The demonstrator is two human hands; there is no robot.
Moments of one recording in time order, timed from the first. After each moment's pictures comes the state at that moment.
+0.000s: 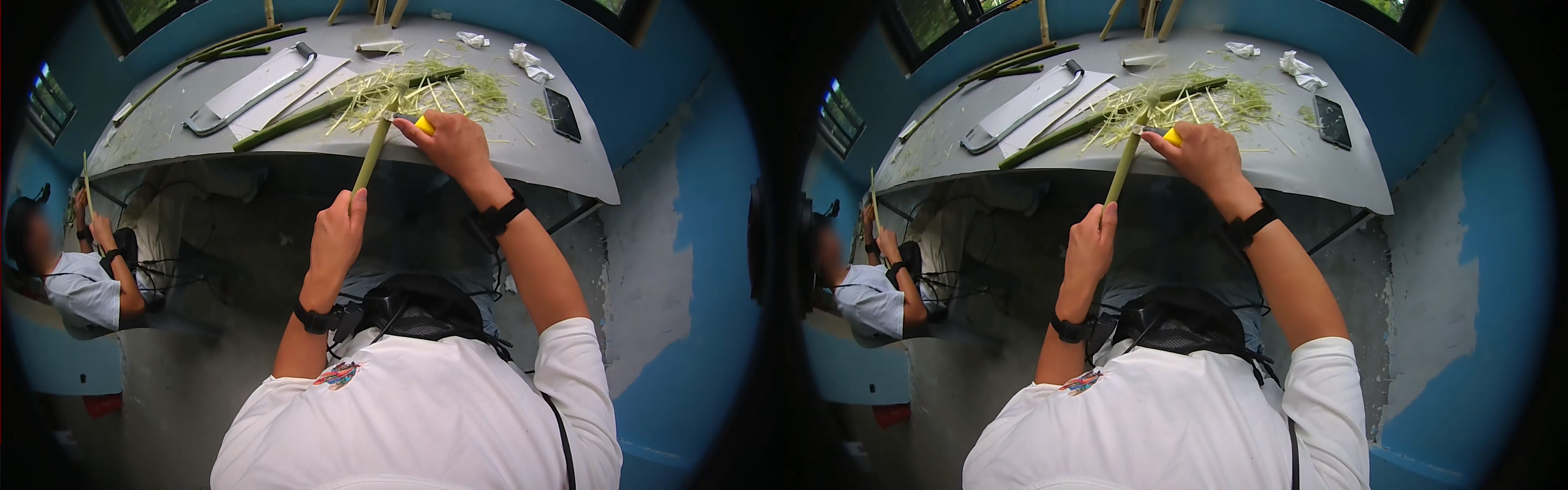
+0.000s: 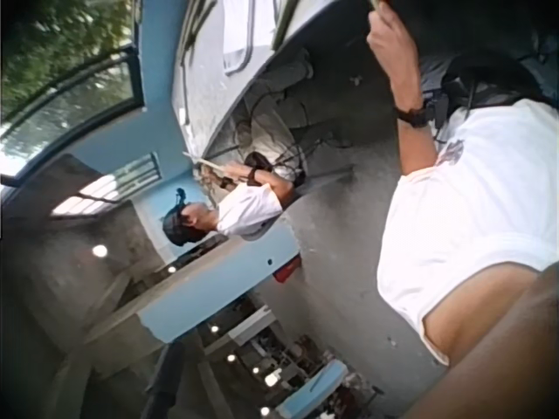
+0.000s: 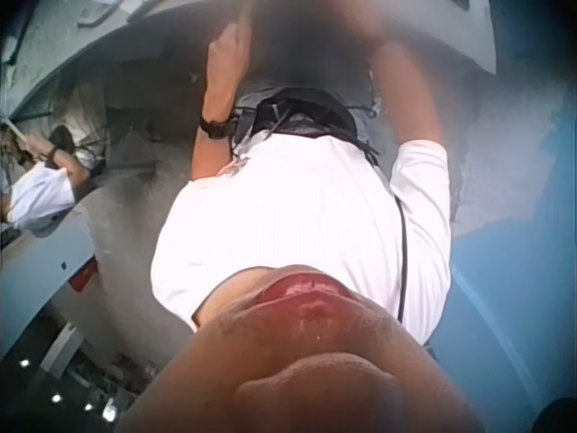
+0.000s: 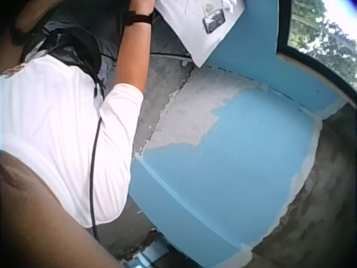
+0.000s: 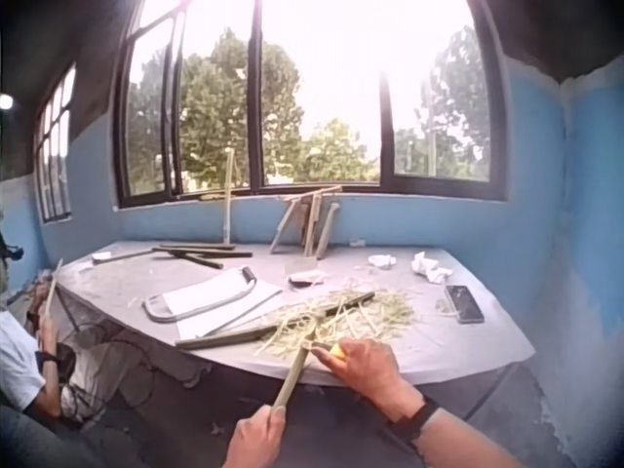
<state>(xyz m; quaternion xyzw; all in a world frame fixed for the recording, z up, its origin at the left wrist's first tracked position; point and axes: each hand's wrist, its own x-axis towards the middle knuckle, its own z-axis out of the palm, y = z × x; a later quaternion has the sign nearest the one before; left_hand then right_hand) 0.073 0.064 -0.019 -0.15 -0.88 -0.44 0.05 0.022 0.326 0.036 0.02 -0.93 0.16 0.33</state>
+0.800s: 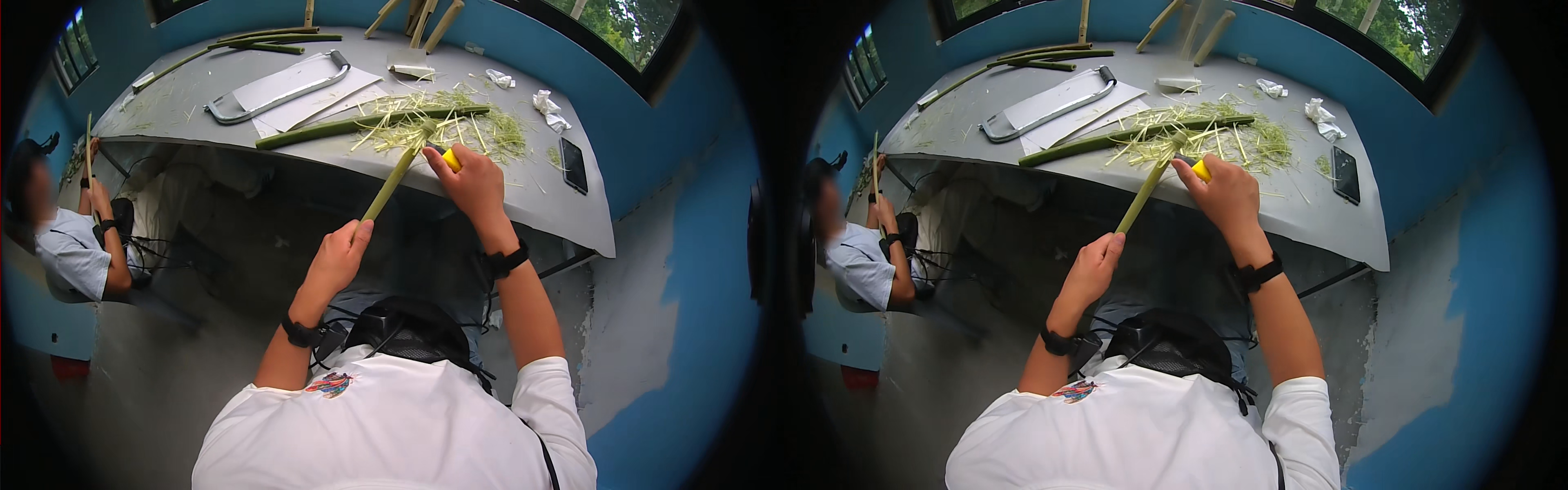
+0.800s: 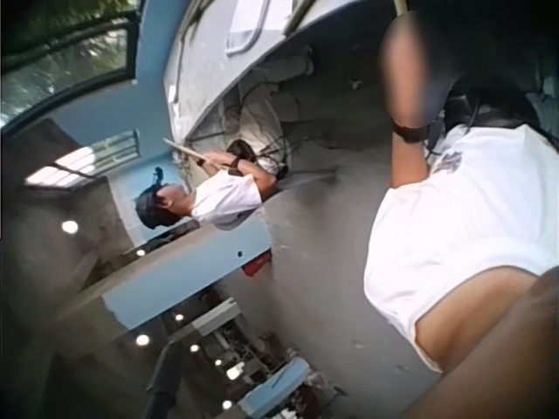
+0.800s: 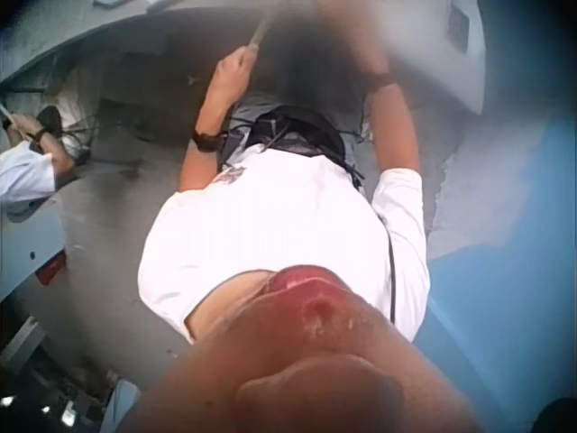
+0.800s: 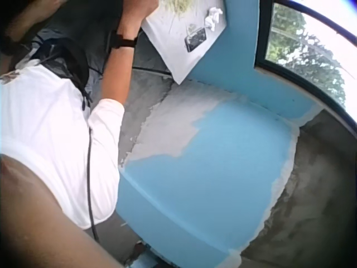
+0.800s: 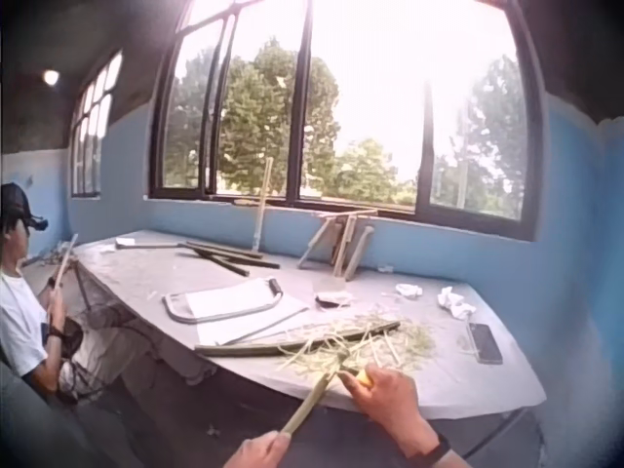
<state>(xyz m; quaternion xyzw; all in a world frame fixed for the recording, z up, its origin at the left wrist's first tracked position) 0.063 0.014 -0.030 -0.14 -0.85 -0.51 -0.06 0.020 0.295 0.058 -0.01 -0.95 0.17 0.28</state>
